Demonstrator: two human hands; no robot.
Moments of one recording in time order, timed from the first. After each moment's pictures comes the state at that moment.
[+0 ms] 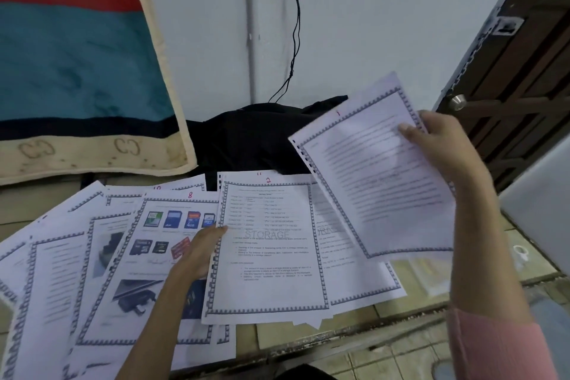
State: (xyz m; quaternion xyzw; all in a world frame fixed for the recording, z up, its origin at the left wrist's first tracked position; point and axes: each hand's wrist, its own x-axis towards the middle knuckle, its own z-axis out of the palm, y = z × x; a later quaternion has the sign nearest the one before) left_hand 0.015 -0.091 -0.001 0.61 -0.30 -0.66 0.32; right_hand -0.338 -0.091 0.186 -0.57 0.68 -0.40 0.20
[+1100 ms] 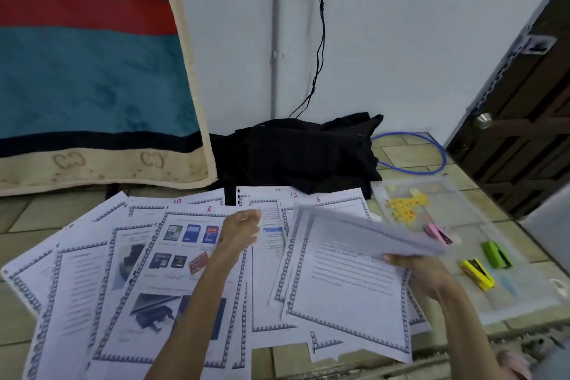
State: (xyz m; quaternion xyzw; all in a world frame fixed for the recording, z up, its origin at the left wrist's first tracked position) left_hand -0.007 -0.131 0.013 0.61 -0.36 -0.59 0.38; right_hand -0.350 -0.060 -0.012 -0.38 0.58 -0.47 0.55
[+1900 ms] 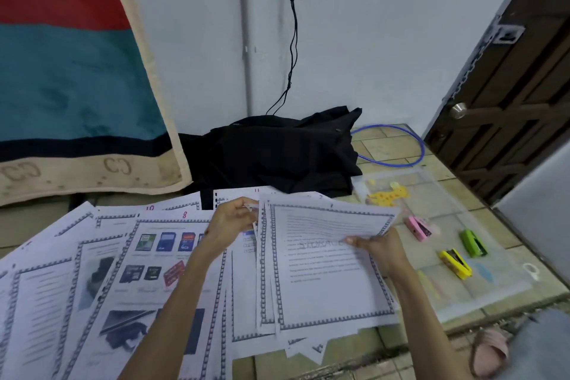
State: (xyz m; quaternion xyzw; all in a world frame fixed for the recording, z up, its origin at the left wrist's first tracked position) left_hand -0.026 -0.144 0.030 0.49 -0.52 -0.59 0.38; right_hand -0.314 -0.074 0.005 -0.43 0.62 -0.50 0.42
